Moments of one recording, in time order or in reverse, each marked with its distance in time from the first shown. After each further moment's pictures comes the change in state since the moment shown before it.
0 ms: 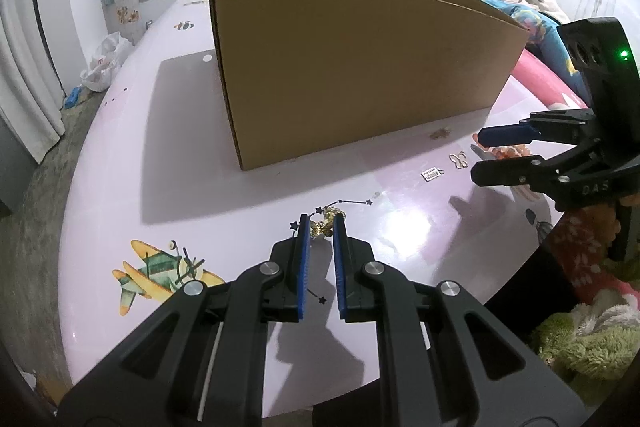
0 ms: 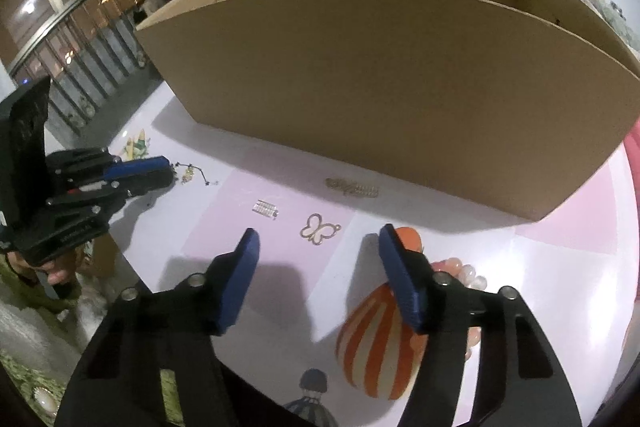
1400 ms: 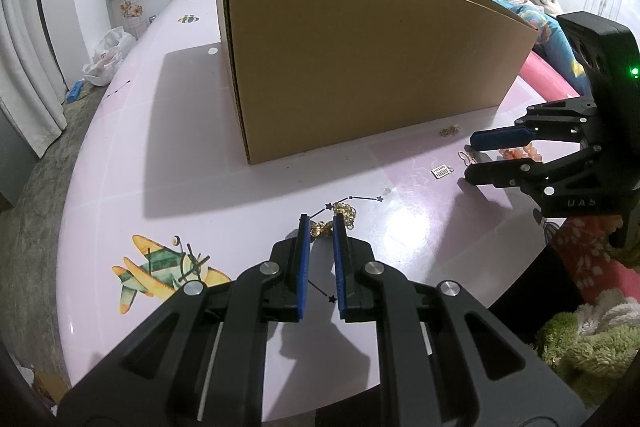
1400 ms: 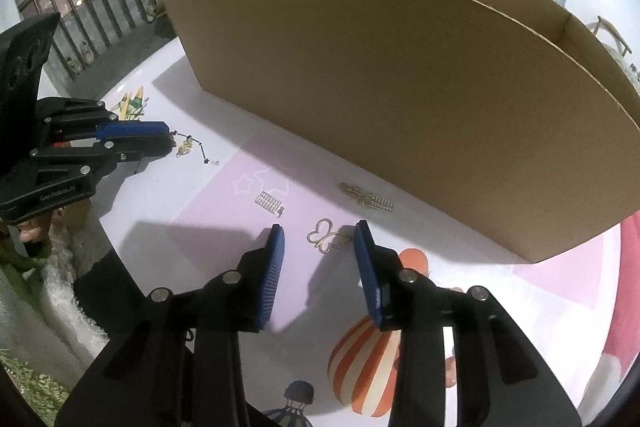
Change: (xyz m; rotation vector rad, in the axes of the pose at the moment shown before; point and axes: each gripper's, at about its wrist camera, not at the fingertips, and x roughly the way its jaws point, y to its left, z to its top) left arm 0.003 0.005 -0.002 -0.019 0.008 0.003; right arm 0.005 0.017 0.000 -0.179 0.041 -0.068
